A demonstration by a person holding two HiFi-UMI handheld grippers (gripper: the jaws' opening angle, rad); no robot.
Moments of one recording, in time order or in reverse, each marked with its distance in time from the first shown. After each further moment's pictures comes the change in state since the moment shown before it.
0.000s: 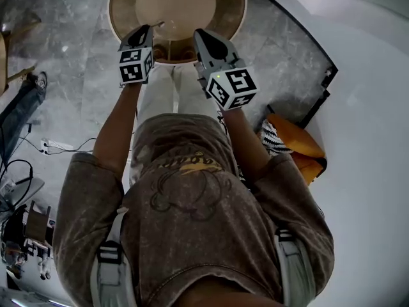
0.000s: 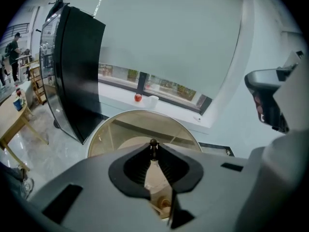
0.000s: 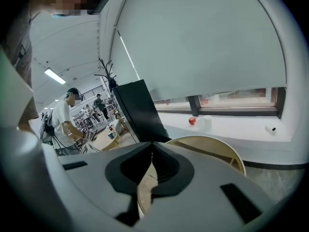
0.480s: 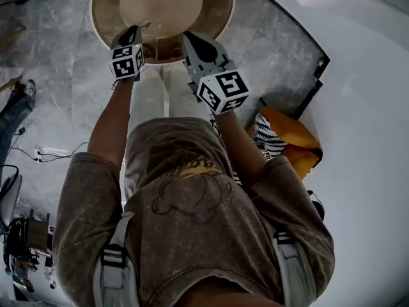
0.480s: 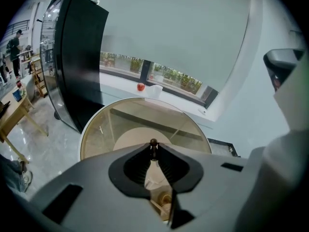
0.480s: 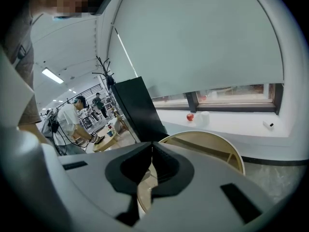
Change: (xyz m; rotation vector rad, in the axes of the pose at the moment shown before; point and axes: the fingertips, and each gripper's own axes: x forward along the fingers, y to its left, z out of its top) left arm 0.049 0.015 -0.049 -0.038 0.072 0.022; right arm 0.001 -0.005 -0.020 0.019 0.031 -0.017
